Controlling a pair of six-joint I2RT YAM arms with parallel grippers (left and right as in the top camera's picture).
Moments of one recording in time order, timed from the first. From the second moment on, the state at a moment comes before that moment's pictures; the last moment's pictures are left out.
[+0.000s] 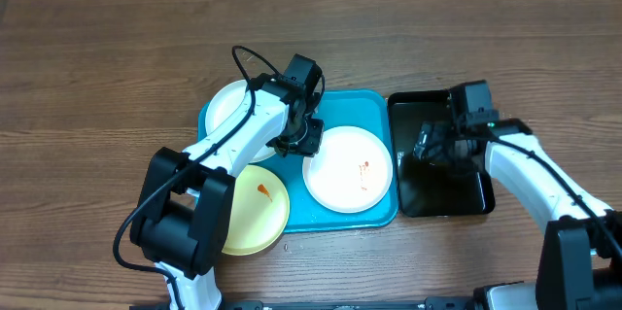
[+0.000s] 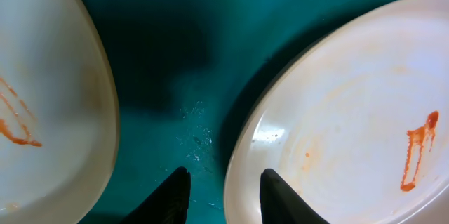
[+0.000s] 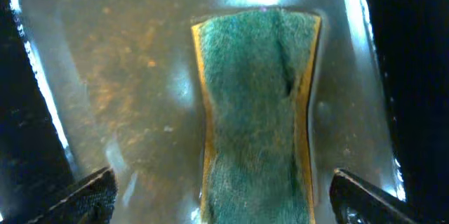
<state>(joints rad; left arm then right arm) -0.45 1.93 1.36 -0.90 0.13 -0.26 0.14 1.58 0.86 -0.55 0.00 0.38</state>
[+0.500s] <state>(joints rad) -0.45 1.93 1.35 -0.89 0.13 -0.26 0.14 1.58 0.81 -0.49 0.05 0.34</state>
